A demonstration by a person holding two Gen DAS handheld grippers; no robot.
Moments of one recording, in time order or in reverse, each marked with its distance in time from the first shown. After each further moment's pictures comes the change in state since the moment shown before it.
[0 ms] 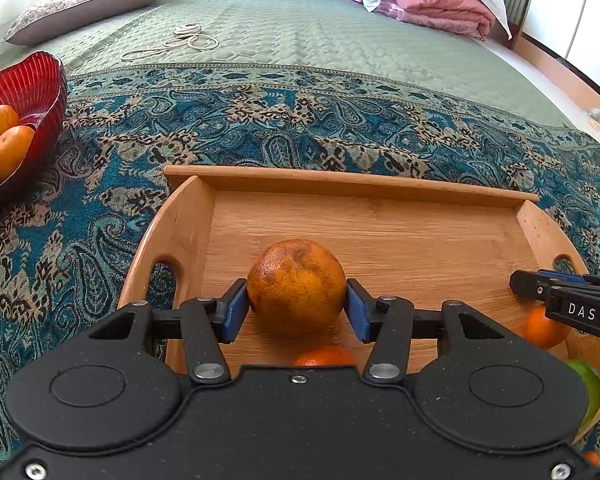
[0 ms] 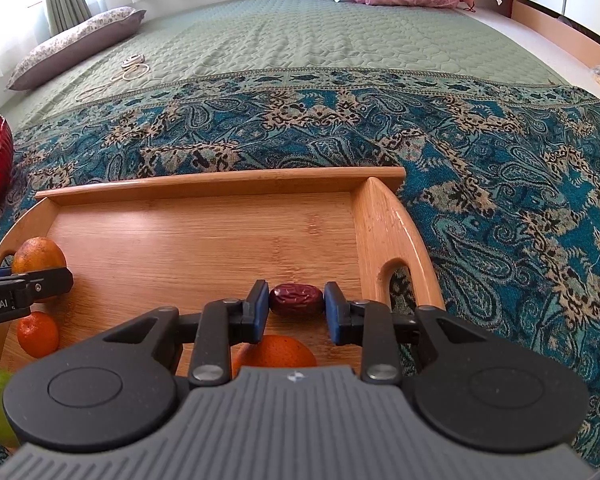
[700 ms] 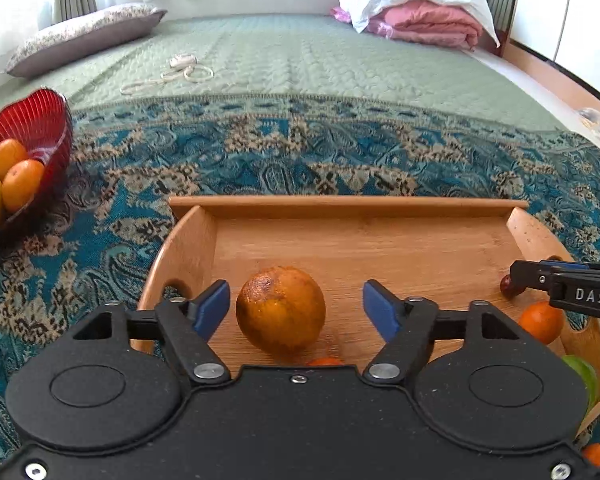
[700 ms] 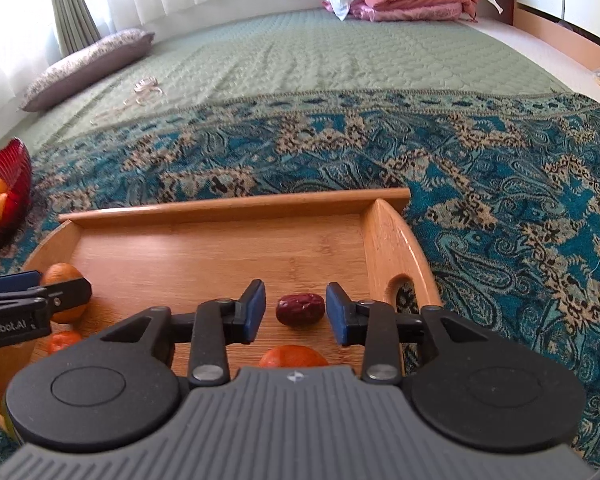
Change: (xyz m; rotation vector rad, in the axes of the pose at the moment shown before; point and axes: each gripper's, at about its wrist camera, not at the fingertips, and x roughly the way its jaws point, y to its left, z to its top) left arm -0.025 -0.008 -0.003 0.061 -0.093 0.009; right arm -0.024 -0.002 0.003 0.025 -0.065 0.054
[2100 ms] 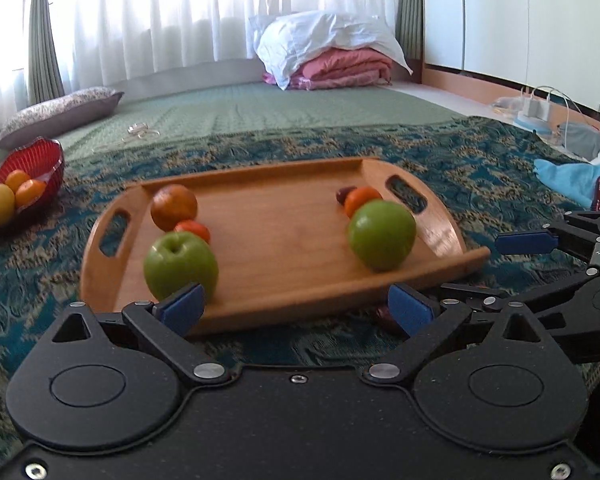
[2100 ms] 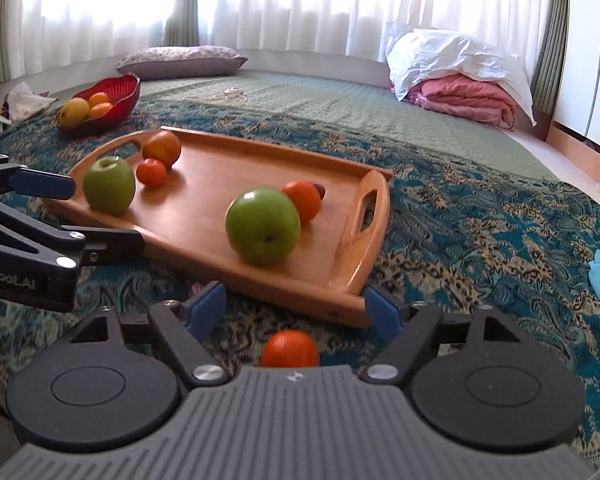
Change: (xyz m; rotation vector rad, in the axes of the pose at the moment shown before) left arm -0.136 -0.097 -0.167 0.159 -0.216 -0.084; right arm -0.125 -0.029 -0.160 -0.355 -0.218 0.054
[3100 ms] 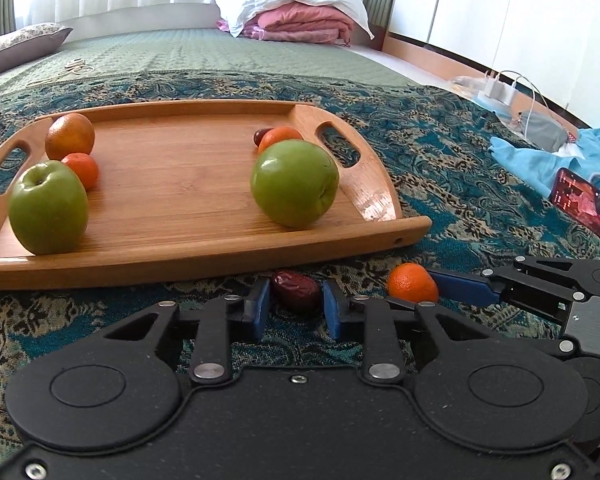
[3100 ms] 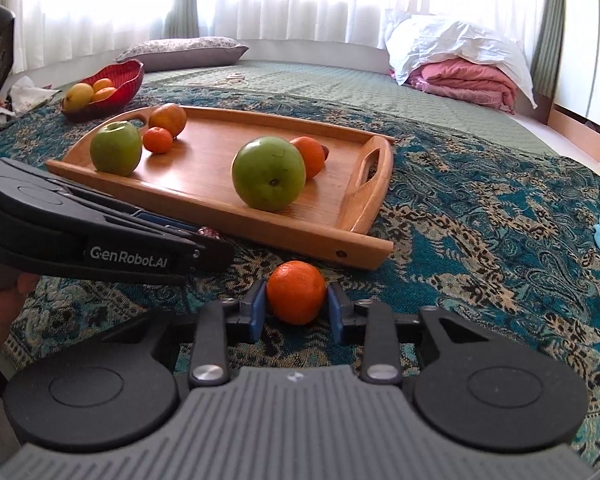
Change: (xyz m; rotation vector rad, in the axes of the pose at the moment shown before) left arm 0.049 -0.032 -0.007 -0.083 0.129 -0.183; right arm -0.001 0.001 -0.032 0.031 0.015 0.009
